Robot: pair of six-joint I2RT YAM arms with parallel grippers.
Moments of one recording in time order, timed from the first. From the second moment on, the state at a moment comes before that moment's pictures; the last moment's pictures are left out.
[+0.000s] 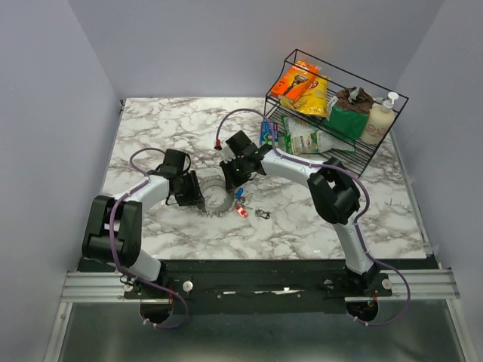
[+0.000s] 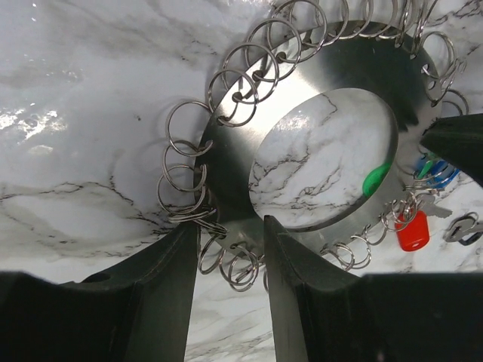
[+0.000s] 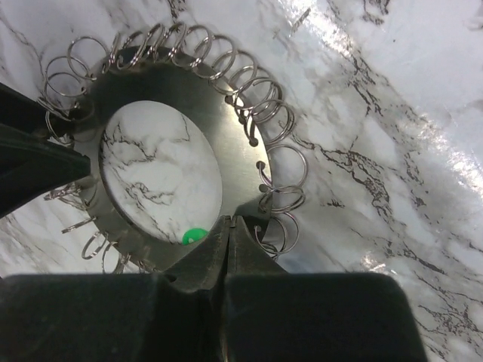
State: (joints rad) left arm -0.19 1.51 0.79 -0.40 0.20 -0.47; right arm 0.78 2.21 1.70 -0.45 -0.30 0.14
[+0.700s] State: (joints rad) left arm -0.19 1.80 1.07 -0.30 0.29 -0.51; right arm 0.81 2.22 1.67 -0.50 -0.41 0.13
